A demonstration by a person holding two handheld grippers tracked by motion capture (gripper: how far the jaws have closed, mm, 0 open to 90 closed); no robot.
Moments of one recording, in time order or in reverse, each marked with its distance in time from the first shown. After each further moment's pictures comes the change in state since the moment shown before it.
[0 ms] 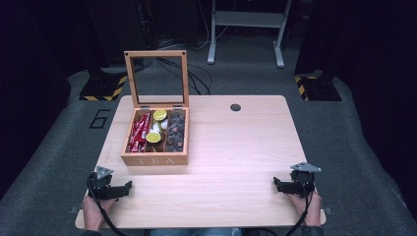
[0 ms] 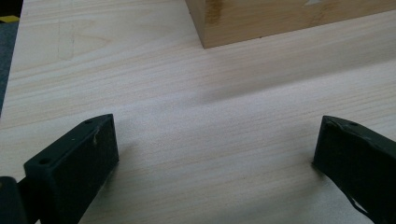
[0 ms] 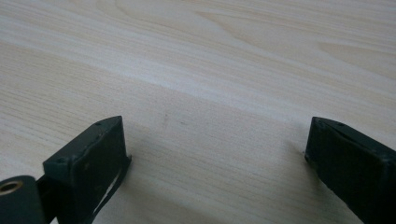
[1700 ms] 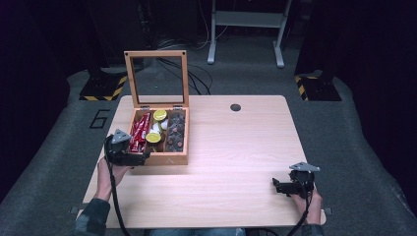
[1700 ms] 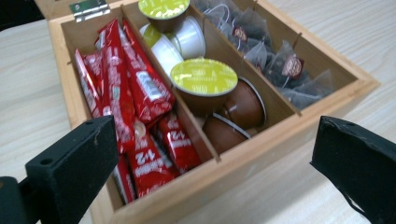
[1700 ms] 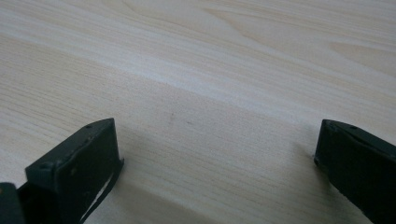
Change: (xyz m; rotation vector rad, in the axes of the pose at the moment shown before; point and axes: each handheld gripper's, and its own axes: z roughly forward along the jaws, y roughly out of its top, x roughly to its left) left arm -0.041 0.129 -0.009 -0.110 -0.177 0.173; right arm 0.002 0.001 0.002 0.015 0.015 -0.011
